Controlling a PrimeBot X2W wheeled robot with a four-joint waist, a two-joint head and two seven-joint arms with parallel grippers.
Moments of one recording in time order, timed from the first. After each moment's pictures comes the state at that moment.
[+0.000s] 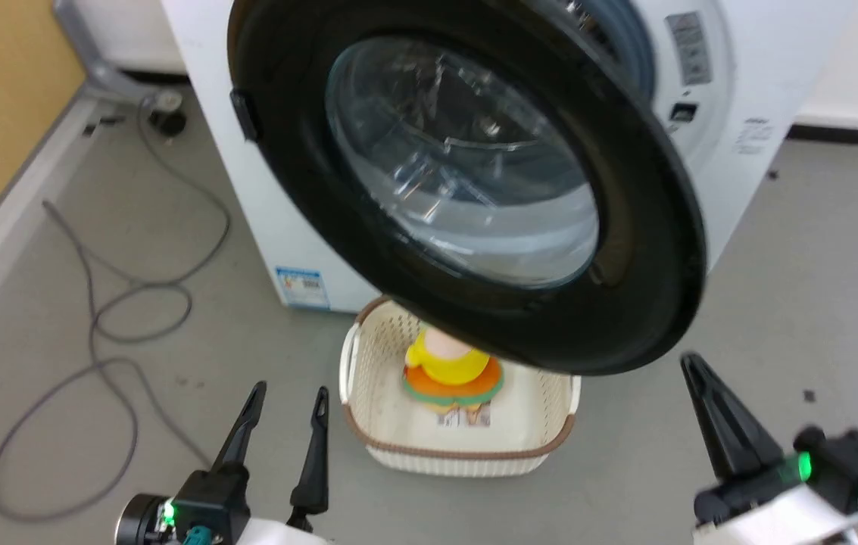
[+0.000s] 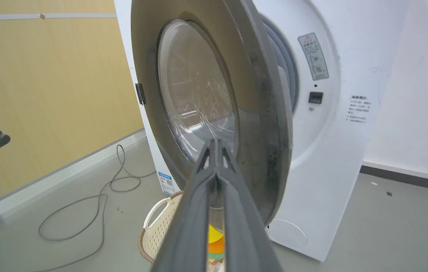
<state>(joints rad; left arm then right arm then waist) 0.04 0.18 -0.28 0.00 -0.23 0.14 -0.26 0.01 -0.26 0.20 -0.01 0.30 0.13 -0.26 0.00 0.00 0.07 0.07</state>
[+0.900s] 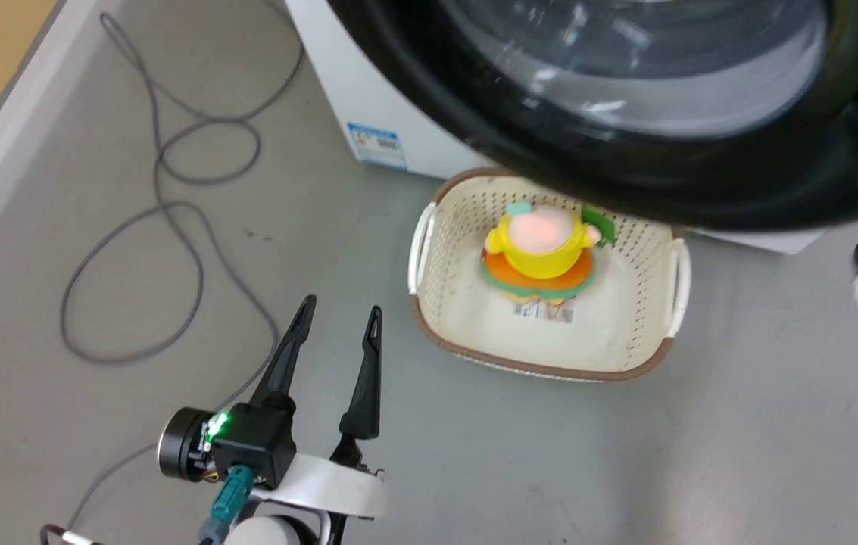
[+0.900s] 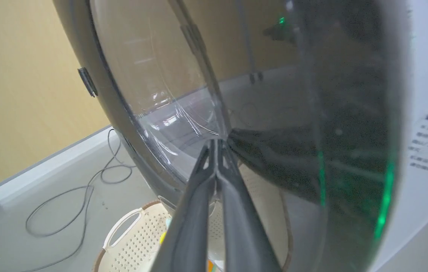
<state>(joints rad) -0.12 0.08 -0.30 -0.01 -0.16 0.09 -0.26 -0.65 -0.62 0.36 0.38 0.69 0.13 -0.20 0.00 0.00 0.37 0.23</state>
